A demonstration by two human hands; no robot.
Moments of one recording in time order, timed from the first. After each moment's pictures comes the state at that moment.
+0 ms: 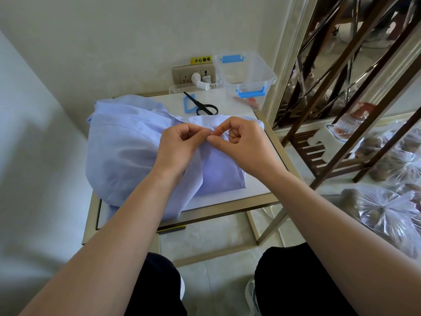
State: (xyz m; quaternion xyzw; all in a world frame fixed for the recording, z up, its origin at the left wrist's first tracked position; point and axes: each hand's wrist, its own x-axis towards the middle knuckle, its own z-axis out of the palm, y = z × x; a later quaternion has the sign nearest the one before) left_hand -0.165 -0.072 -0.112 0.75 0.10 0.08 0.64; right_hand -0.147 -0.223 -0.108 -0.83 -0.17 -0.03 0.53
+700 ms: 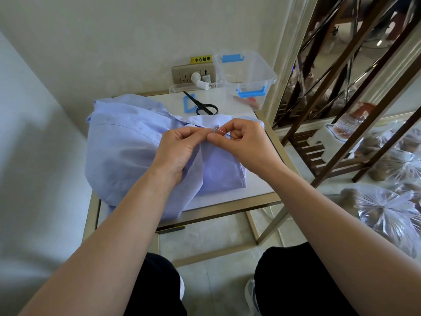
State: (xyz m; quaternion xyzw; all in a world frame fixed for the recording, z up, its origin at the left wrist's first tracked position) left_hand -0.166 -0.075 -0.110 0.65 0.15 0.01 0.74; right_hand -0.140 -0.222 -0.111 -0.81 -0.15 -0.01 0.57
